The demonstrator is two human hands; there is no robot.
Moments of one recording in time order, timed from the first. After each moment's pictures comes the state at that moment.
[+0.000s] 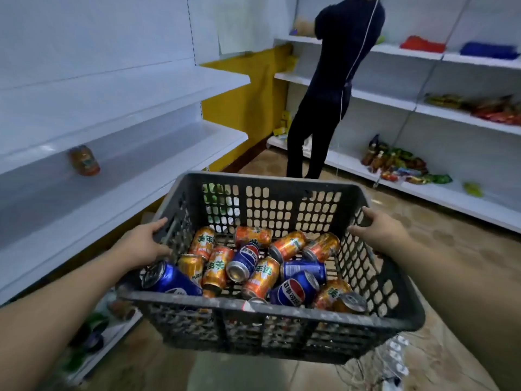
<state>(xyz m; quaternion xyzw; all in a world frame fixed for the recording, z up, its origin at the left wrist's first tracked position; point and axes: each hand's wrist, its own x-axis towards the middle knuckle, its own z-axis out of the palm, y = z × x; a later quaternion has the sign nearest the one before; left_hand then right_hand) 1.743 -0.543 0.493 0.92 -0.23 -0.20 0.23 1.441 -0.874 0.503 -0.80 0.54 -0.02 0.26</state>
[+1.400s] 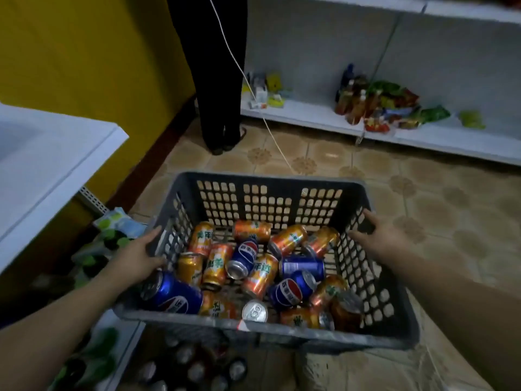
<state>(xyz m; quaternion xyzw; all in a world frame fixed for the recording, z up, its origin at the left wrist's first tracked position) 2.100 -1.105 0.176 0.87 -0.34 -0.31 0.16 1.706 -1.324 0.199 -0.63 0.70 -0.02 0.33</state>
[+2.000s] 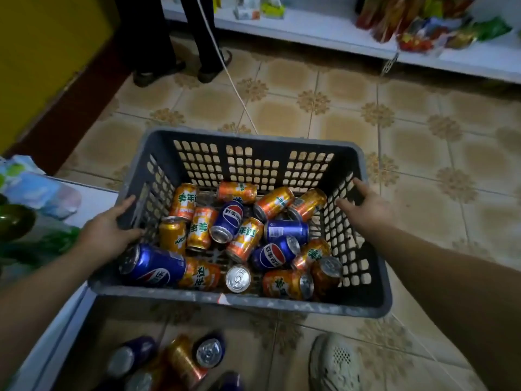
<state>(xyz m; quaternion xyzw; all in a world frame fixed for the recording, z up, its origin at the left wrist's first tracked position) 2.169 -1.189 -0.130 0.88 -0.33 -0.29 0.19 1.767 -1.404 -0.124 -0.63 0.71 -0.07 0.30</state>
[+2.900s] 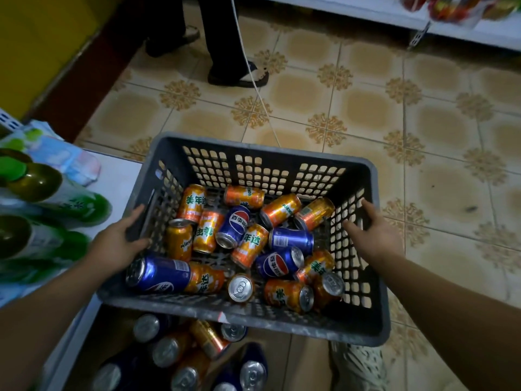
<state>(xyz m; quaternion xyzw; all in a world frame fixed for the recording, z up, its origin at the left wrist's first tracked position) 2.186 -1.110 -0.189 0.88 -0.35 -0.29 0.15 1.777 -1.306 -0.177 -0.61 0.72 -0.05 0.32</state>
